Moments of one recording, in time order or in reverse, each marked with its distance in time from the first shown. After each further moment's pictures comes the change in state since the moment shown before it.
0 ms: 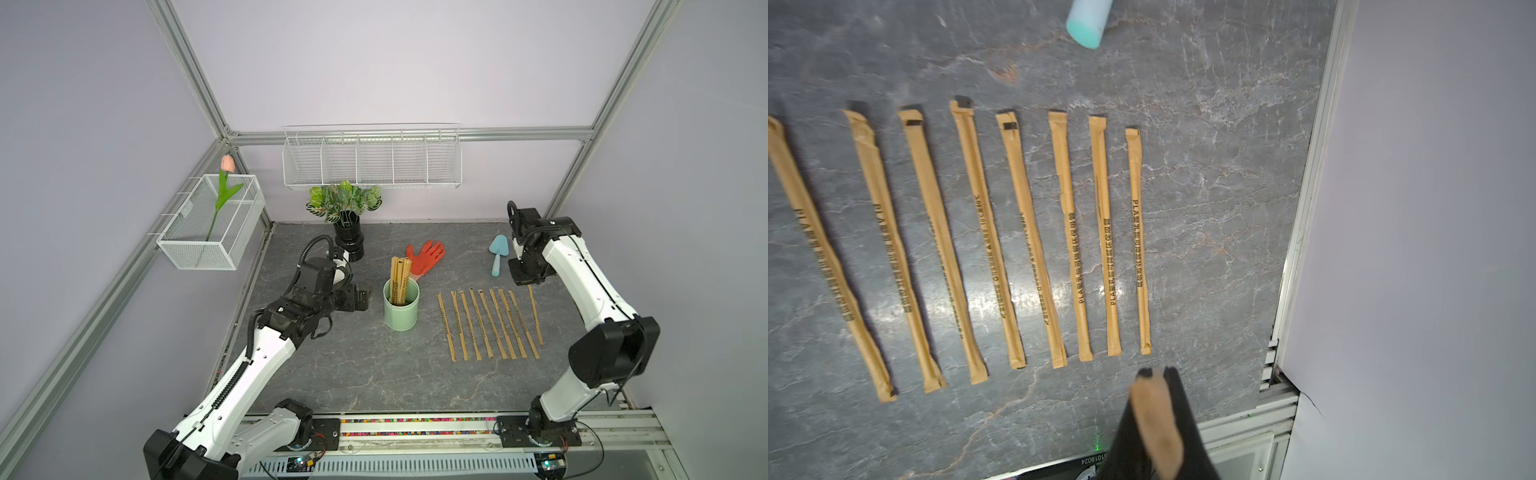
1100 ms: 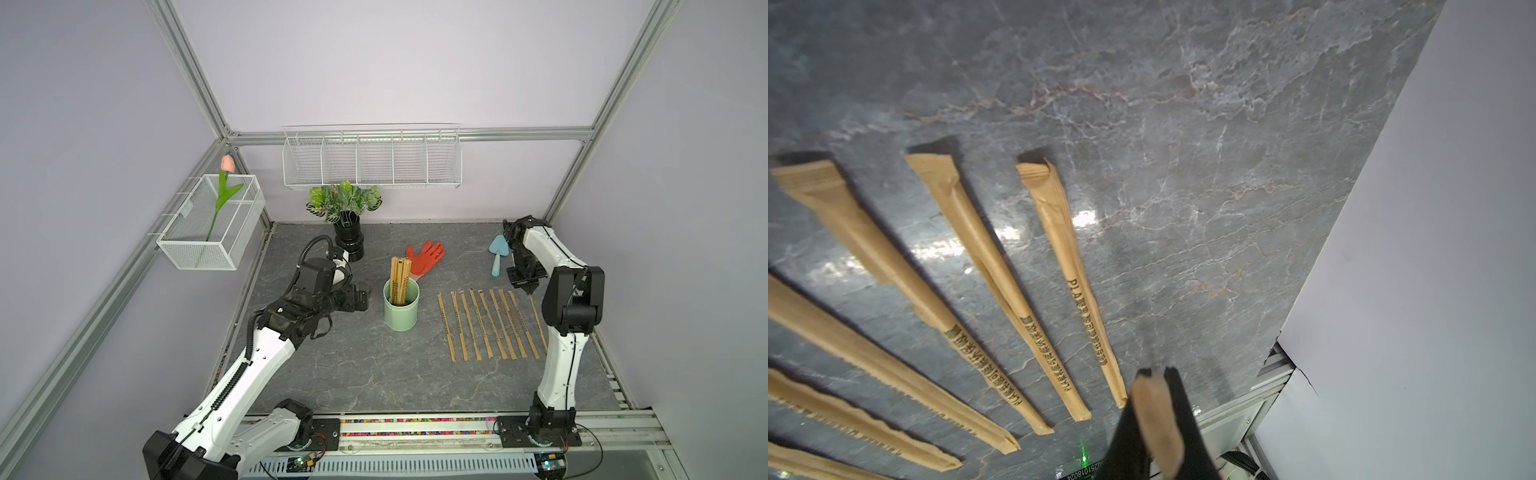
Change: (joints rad) left arm 0.000 -0.005 0.000 0.000 0.000 0.000; right arm -0.135 0.455 0.147 -0.023 0.044 0.014
